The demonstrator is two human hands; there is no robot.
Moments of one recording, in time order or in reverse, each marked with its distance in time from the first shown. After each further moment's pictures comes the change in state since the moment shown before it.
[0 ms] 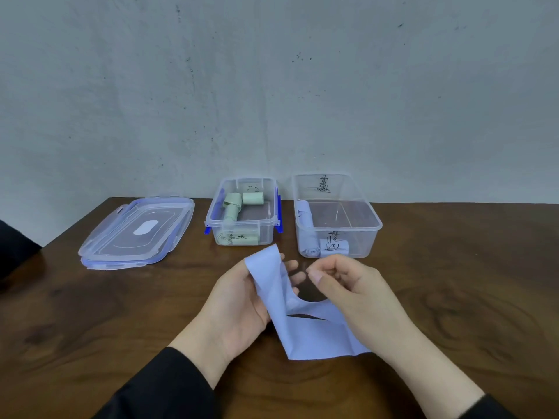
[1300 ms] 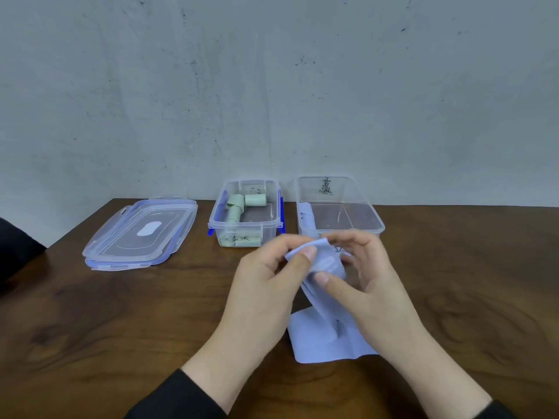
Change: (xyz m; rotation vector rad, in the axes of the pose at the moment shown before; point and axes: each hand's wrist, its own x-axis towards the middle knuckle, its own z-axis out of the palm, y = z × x) left_hand -0.040 0.004 0.044 0.852 -0.031 0.737; right_hand -0.003 -0.008 -0.005 0.137 0.022 -0.136
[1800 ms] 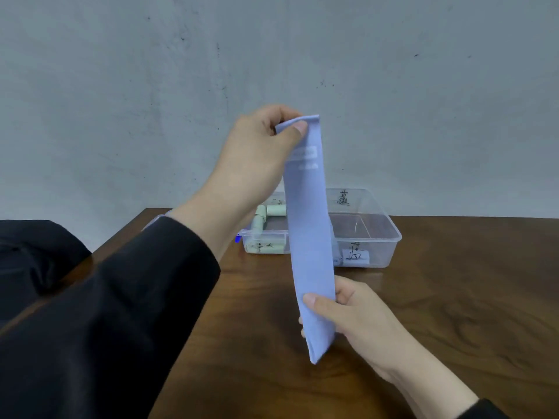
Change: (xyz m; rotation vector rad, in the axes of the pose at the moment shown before) left_hand 0.099 0.090 -0.059 0.157 0.060 0.168; right_hand -0.012 -0.022 0.039 0.095 -0.210 0.391
